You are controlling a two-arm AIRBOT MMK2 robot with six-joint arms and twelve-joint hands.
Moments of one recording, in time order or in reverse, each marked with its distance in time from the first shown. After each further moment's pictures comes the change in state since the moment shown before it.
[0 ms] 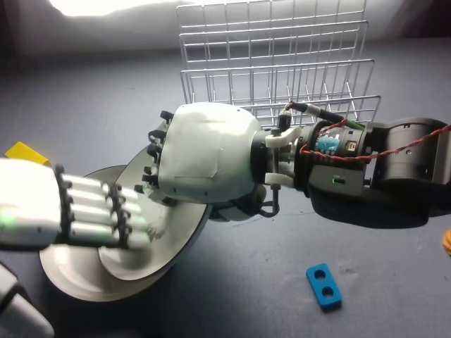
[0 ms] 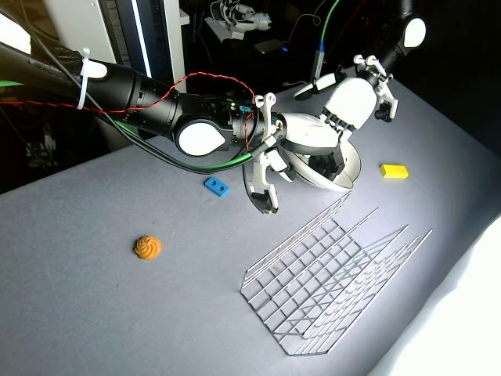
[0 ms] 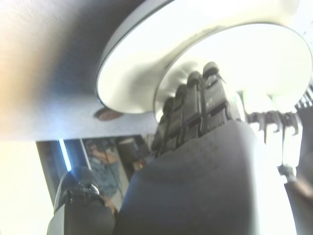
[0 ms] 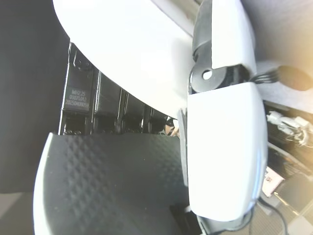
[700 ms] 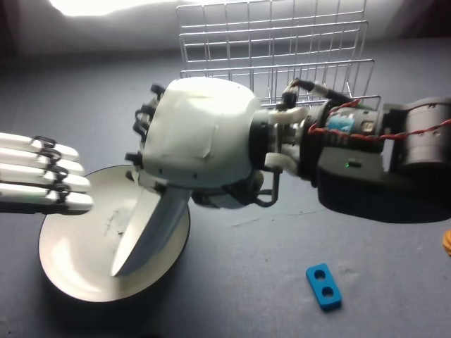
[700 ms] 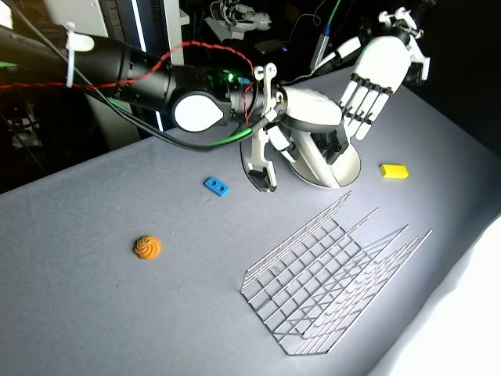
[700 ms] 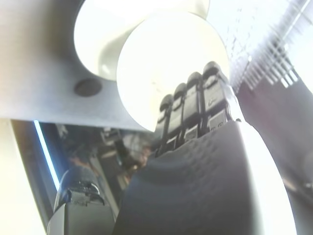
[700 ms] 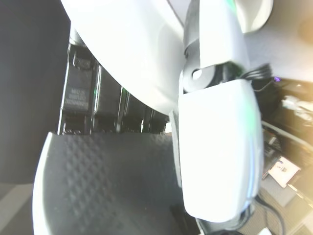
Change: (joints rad) left arm -0.147 0.241 -0.111 0.124 0.017 -0.141; right arm 0.073 0.077 -0.133 0.101 -0.033 -0.007
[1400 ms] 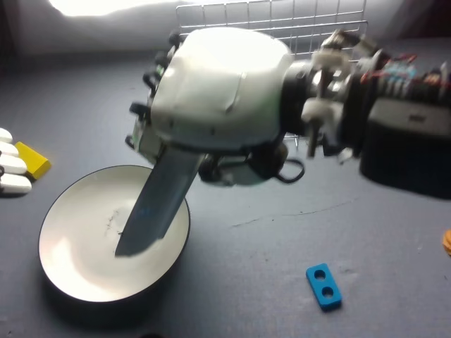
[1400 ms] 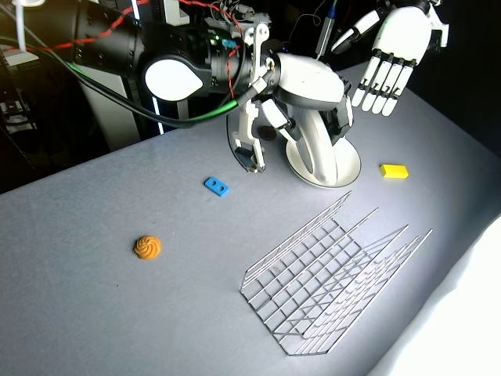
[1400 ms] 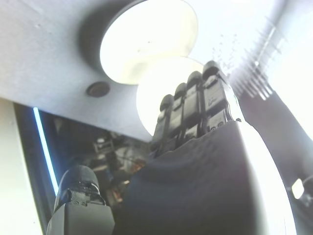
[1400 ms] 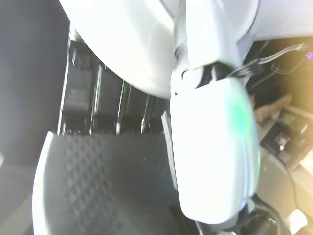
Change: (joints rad) left arm -0.087 0.142 -0.021 0.120 -0.019 -0.123; right arm 0.130 0.163 -0.153 0.186 -0.077 -0.016
